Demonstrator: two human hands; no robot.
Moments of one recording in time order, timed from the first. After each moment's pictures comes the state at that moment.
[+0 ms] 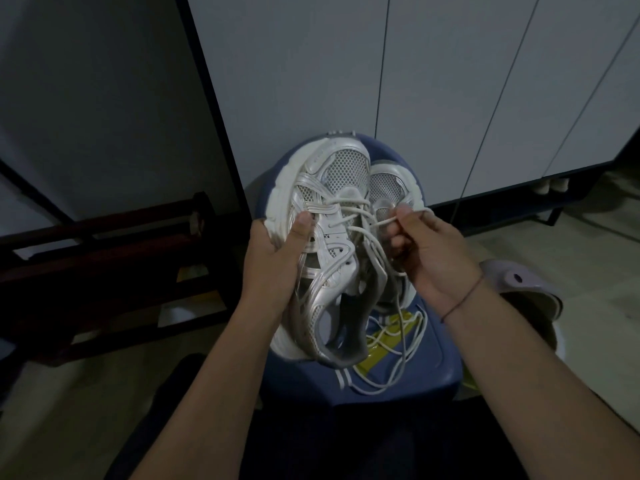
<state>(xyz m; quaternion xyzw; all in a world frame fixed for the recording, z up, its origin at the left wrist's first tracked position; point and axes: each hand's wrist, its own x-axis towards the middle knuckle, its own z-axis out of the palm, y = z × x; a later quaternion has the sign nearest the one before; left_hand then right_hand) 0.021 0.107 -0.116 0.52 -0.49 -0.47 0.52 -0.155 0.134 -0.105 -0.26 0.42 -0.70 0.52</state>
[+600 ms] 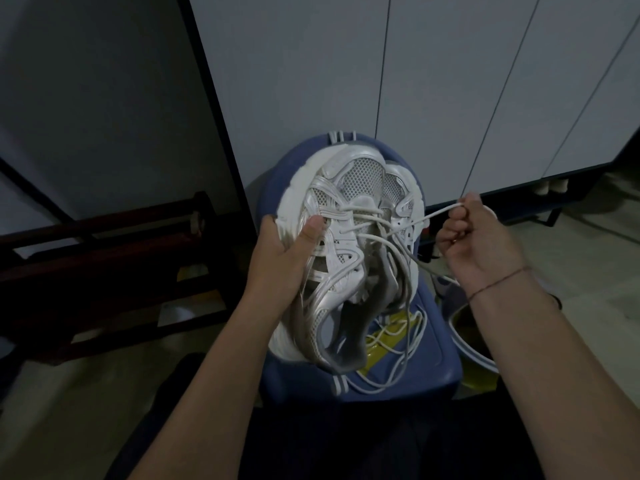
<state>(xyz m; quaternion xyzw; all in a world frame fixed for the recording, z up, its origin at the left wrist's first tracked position) 0.019 0.108 -0.112 0.51 -0.55 -0.46 0.49 -0.200 0.125 -0.102 -0.13 0.38 -0.77 0.49</state>
